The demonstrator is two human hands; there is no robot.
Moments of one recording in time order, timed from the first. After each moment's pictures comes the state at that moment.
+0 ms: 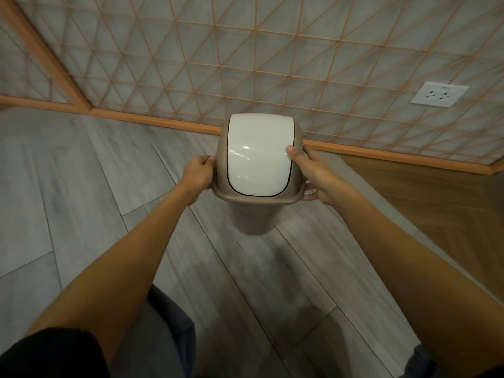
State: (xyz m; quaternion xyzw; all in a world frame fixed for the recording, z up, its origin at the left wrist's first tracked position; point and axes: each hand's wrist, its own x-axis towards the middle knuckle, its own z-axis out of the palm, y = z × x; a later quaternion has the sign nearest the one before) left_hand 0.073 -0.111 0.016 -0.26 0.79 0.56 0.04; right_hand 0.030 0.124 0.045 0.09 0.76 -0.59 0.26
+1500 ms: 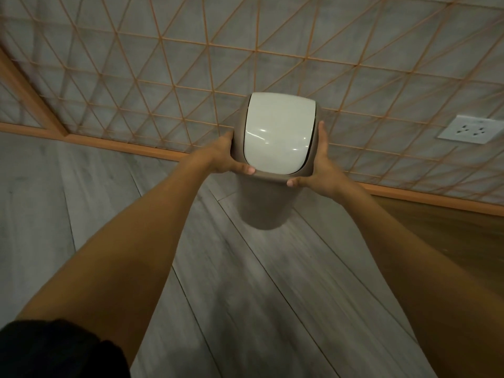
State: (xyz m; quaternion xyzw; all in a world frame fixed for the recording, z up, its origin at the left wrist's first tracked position) left_hand -0.113 -0.128 0.003 -0.02 0.90 0.43 0.11; right_hand -0.140 0.112 -0.017 -0.13 0.88 -0.45 0.11
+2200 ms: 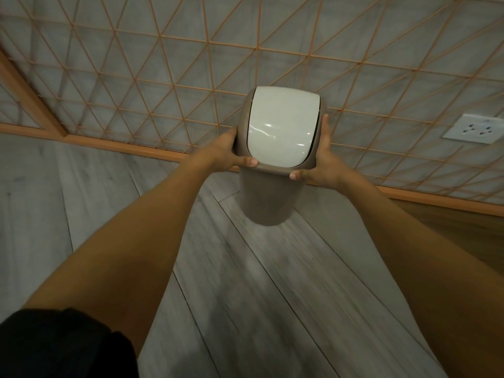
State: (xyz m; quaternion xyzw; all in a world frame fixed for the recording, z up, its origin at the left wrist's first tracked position) left_hand -0.118 -0.123 0.000 0.00 0.88 0.47 0.08; right_hand -0.158 0.112 -0.015 -0.15 0.88 -0.42 0.12
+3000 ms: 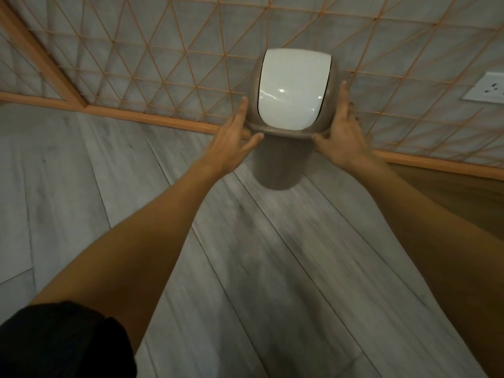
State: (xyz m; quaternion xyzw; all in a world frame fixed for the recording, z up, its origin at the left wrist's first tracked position) left_hand -0.044 -0.110 -0.020 0.03 0.94 0.33 -0.08; right_hand -0.108 0.119 -0.006 -0.10 0.96 -0.27 -0.01
